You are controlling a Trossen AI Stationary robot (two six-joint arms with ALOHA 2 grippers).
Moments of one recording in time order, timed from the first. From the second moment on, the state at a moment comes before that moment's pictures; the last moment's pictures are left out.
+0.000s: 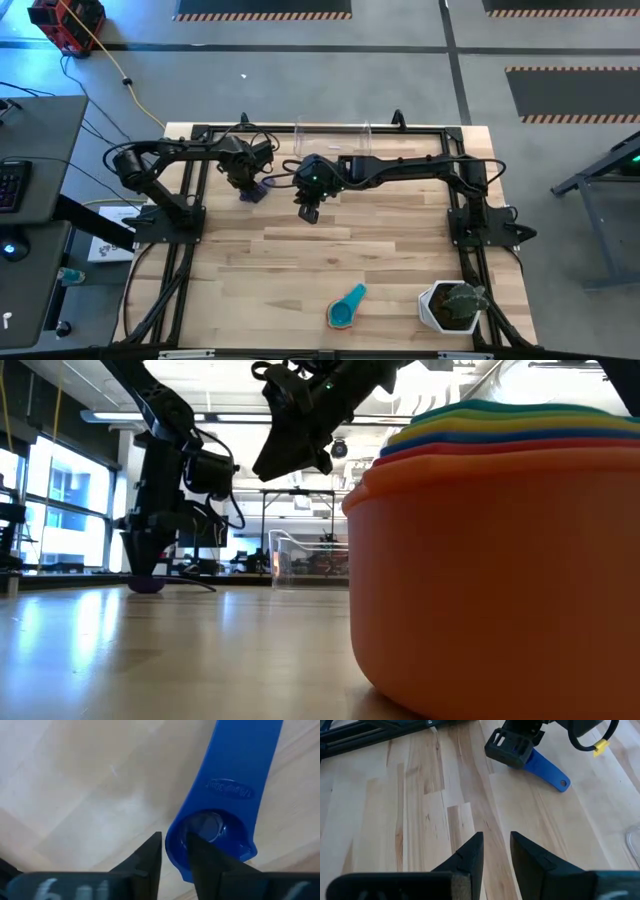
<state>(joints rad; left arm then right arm) 0.58 1.58 0.84 -0.91 -0.04 -0.28 -0.09 1.97 1.65 -0.46 -0.08 0.18</state>
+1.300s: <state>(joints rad) -0.10 1.49 0.84 -0.92 0.15 -0.54 -0.03 1.97 1.65 -0.62 0.05 0.64</state>
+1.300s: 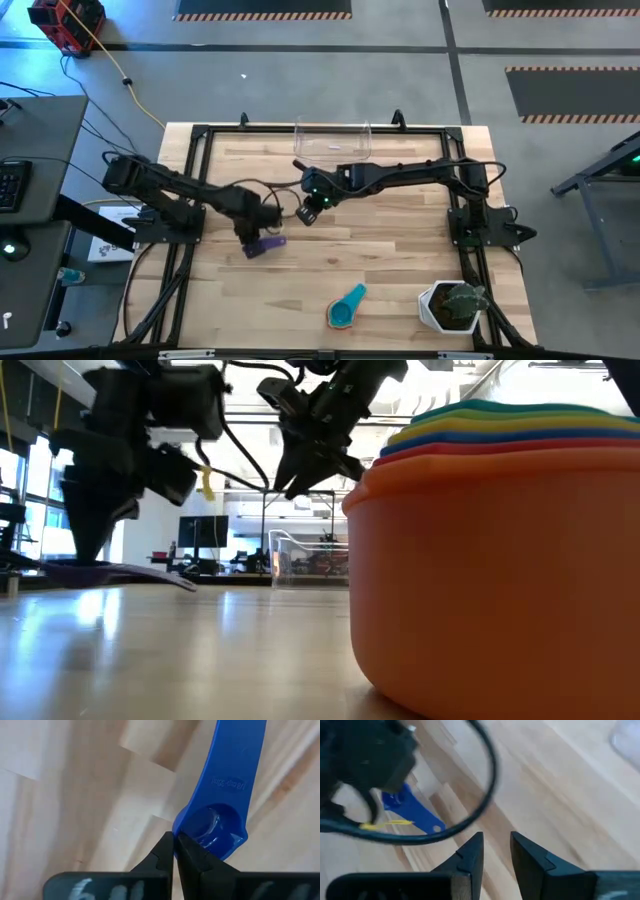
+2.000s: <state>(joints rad) -0.33 1.49 0.84 -0.68 0.12 -0.41 0.09 1.97 1.65 -0.63 0.12 0.79</state>
